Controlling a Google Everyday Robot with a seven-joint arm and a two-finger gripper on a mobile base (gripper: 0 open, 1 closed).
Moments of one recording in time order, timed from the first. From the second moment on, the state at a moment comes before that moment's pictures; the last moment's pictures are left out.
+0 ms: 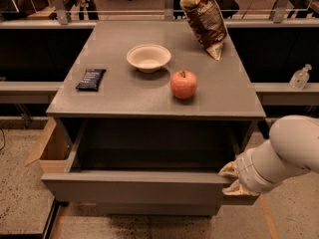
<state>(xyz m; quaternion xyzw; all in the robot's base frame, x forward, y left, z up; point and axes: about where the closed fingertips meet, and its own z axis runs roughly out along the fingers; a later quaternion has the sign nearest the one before) 0.407 -0.198 0.679 -0.74 0.65 0.04 0.16</state>
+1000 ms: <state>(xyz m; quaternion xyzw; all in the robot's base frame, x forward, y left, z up) 0.386 -0.205 0.677 -0.74 0.66 0.03 0.15</state>
